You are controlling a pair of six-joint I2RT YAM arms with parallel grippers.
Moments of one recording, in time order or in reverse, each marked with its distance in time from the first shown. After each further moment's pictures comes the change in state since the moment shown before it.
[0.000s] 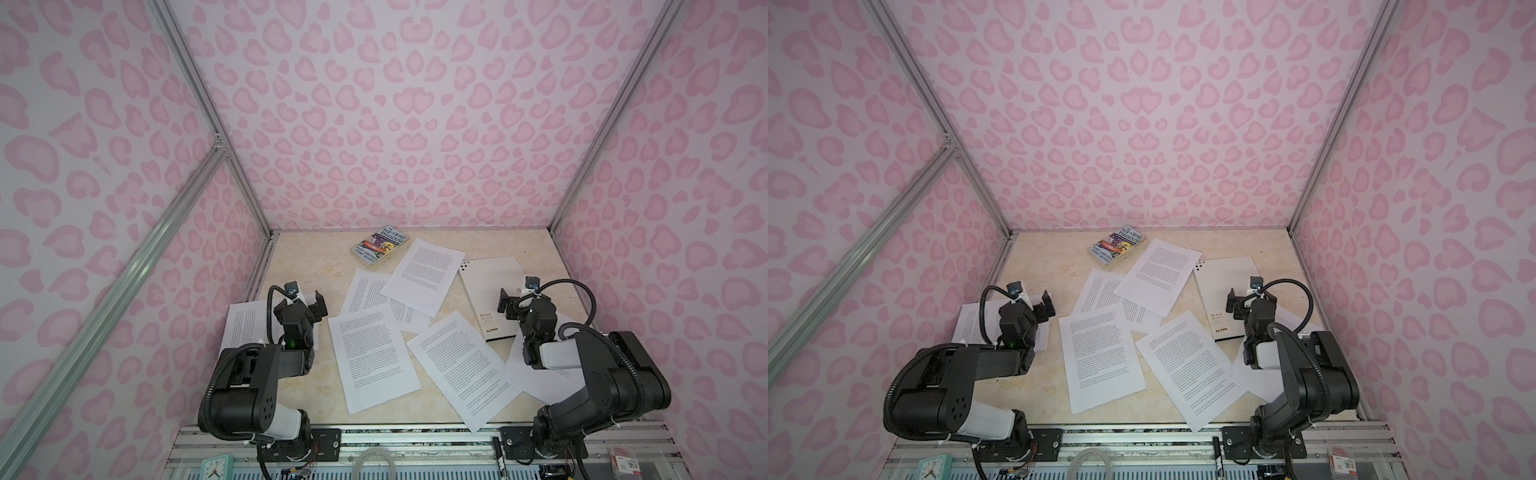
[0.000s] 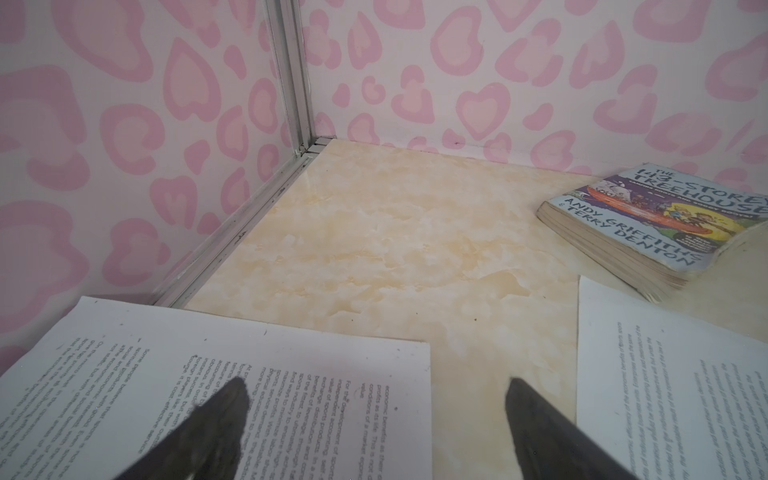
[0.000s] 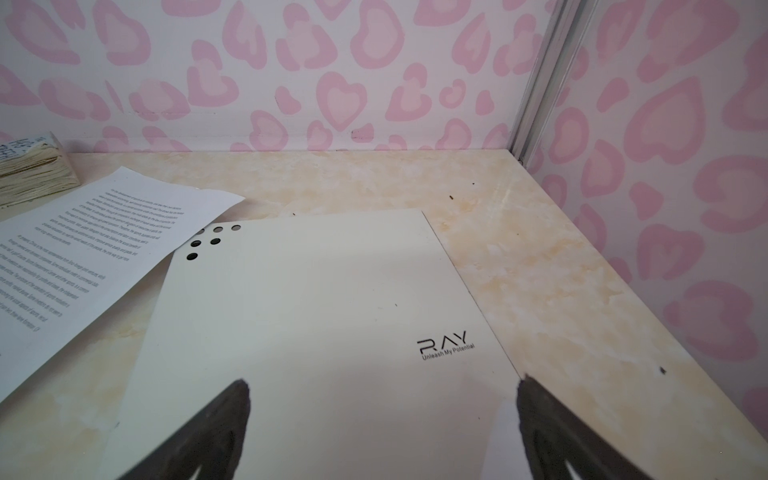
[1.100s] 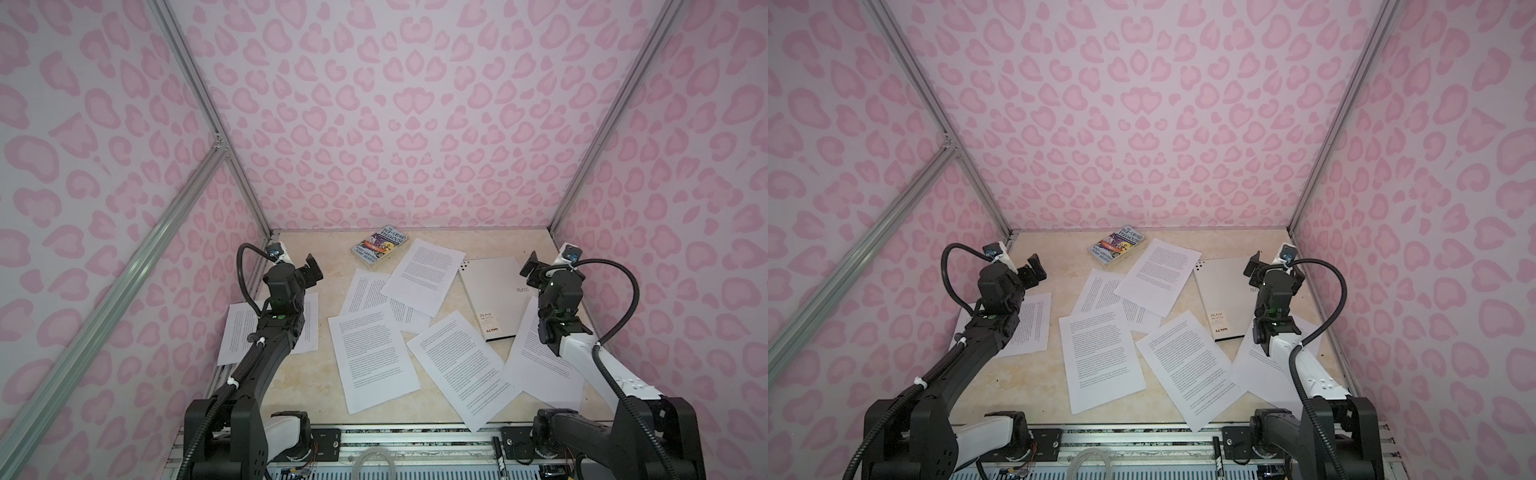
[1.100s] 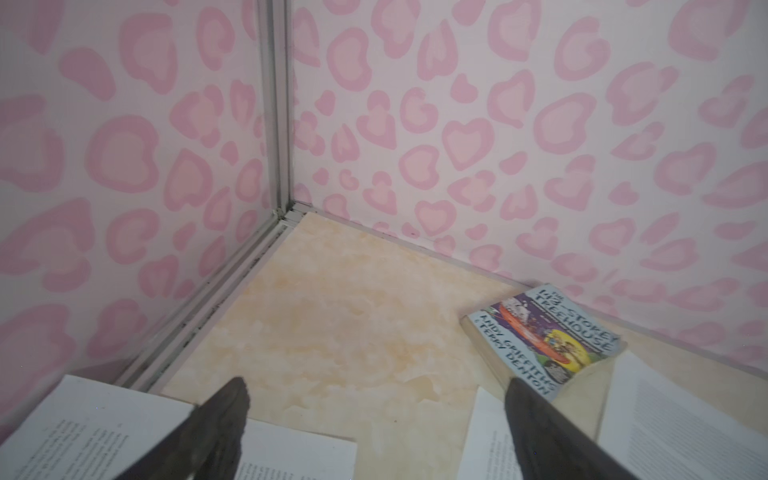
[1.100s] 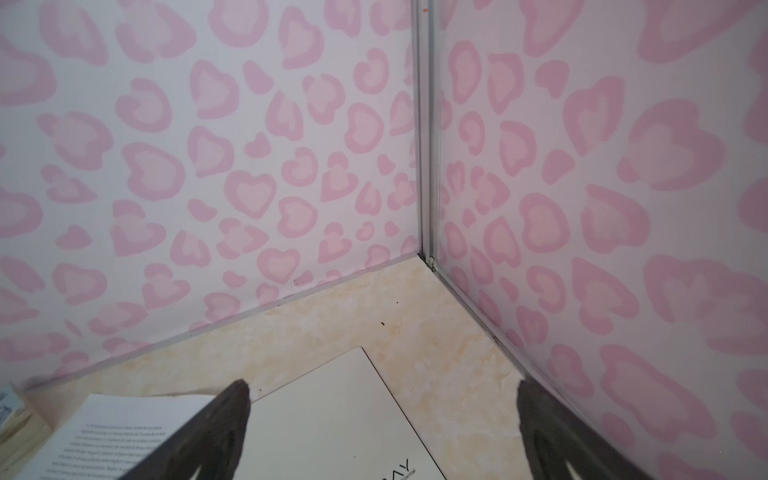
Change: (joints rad) left arm -0.014 -0.273 0.473 -0.760 0.094 -0.233; right arm -0.009 -0.393 0.323 -0.588 0.276 0.232
